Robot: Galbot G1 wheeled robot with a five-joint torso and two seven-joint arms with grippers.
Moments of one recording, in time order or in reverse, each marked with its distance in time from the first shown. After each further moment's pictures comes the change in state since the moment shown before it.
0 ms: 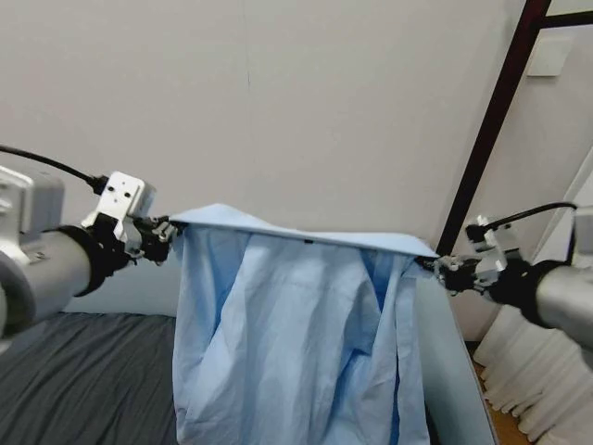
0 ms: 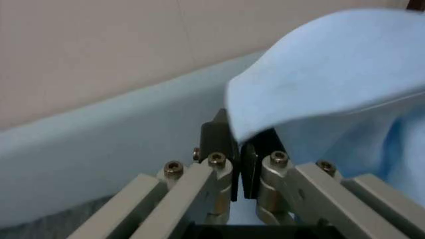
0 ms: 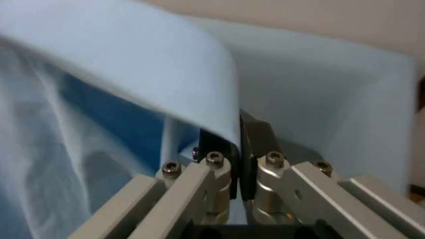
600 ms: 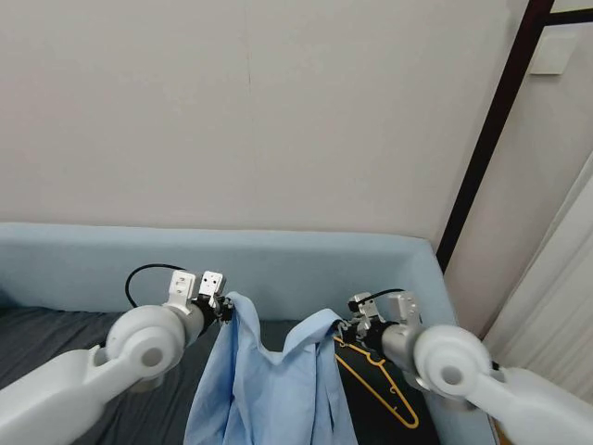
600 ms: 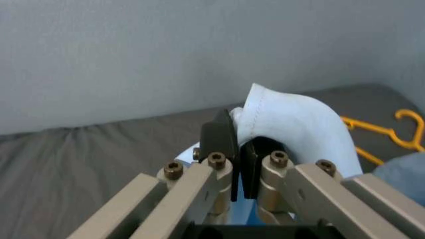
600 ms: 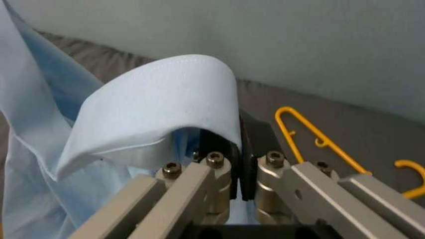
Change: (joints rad) left arm 0.044 -0.501 0.530 0.542 0.592 -0.138 0.149; right arm 0.016 0.494 -0.566 -0.564 -0.671 0.112 -0.322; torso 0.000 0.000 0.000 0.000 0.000
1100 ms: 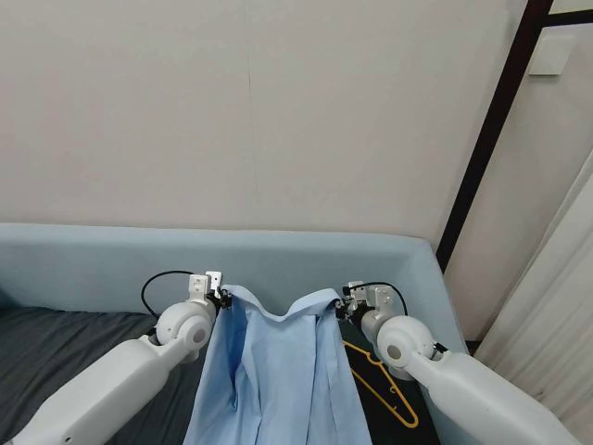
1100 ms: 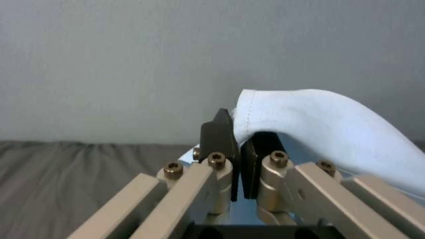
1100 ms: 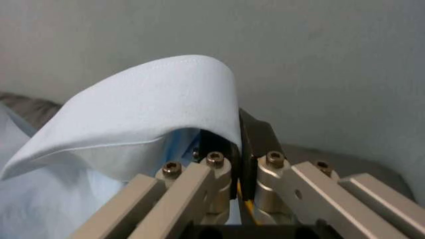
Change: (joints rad) left arm -0.027 -0.224 0.014 0.402 0.284 -0.183 0.126; right arm 0.001 0.178 0.040 -0.322 -0.278 0.156 -0.095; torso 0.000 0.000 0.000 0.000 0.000
